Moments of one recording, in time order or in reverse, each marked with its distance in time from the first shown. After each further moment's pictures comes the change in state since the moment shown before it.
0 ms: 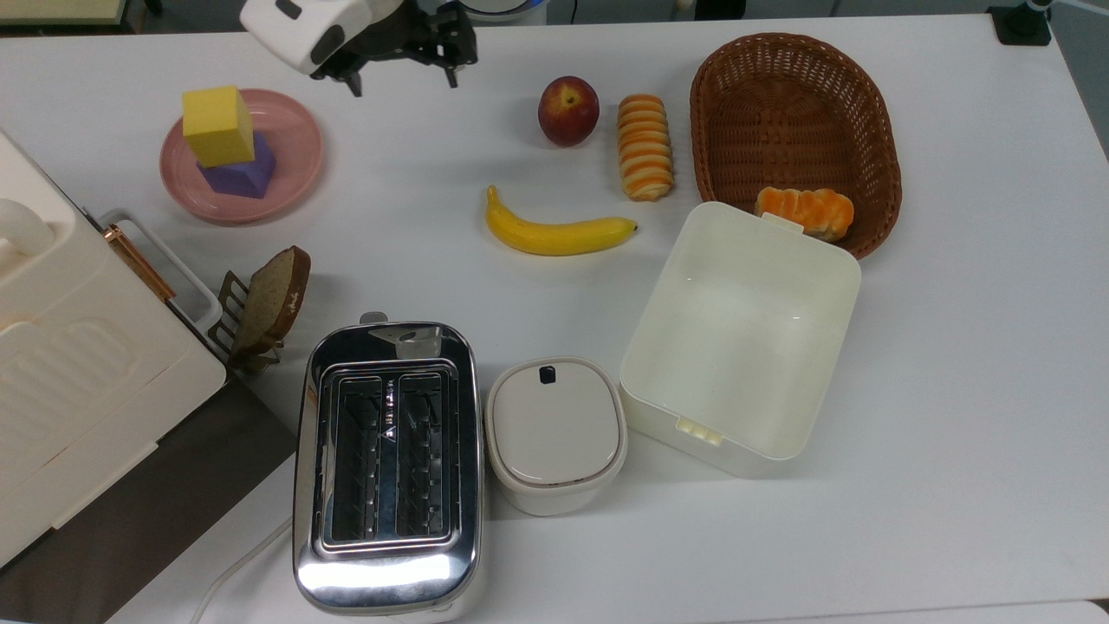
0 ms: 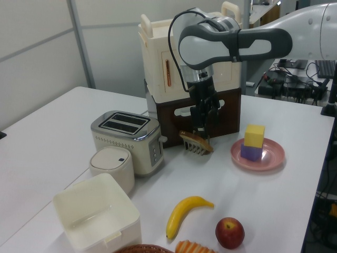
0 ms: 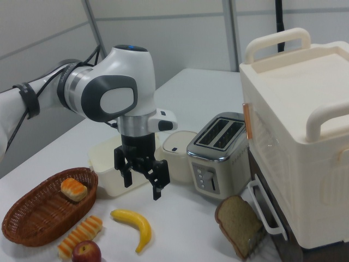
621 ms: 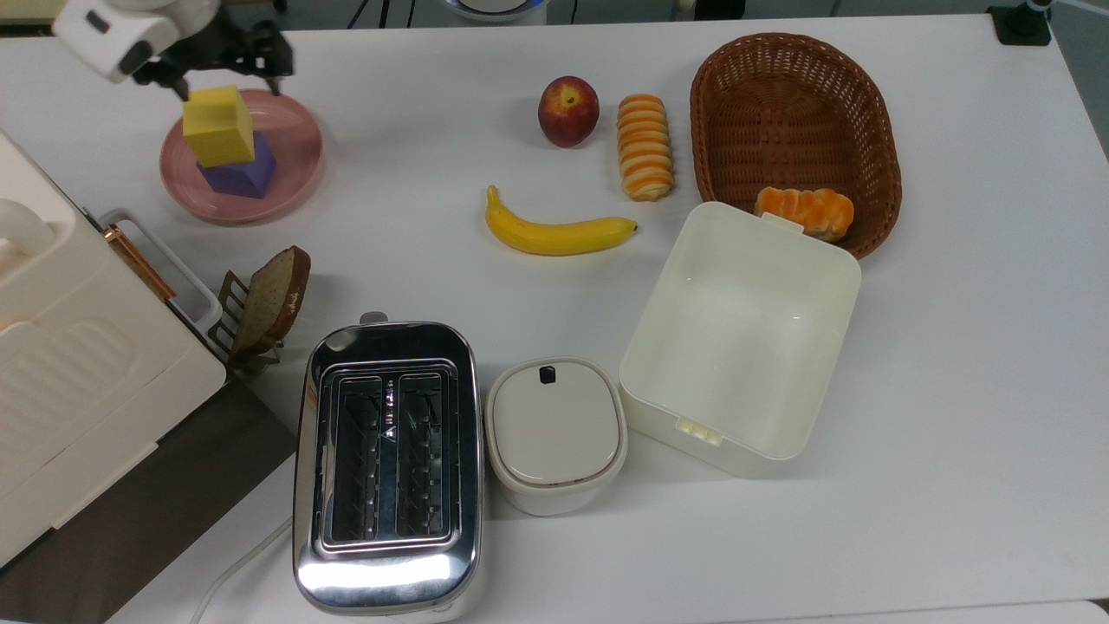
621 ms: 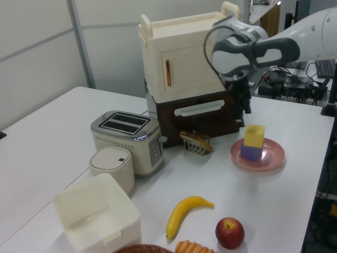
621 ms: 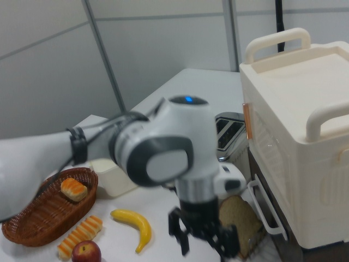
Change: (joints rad) arm -0.276 0.014 -0.025 -0.162 -0.158 0.228 -0.323
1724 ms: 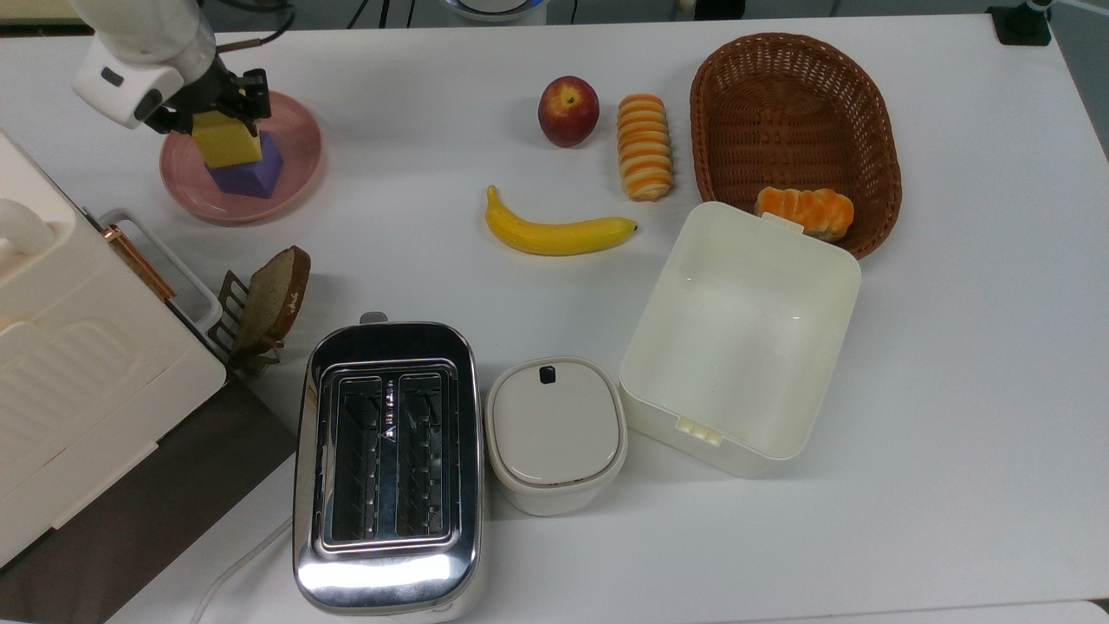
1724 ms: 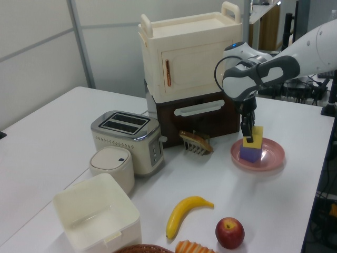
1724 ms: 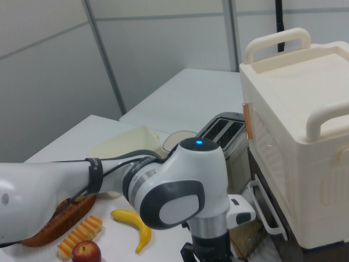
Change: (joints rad) arm -0.051 0.025 0.006 -0.153 -0.015 0.221 -0.097
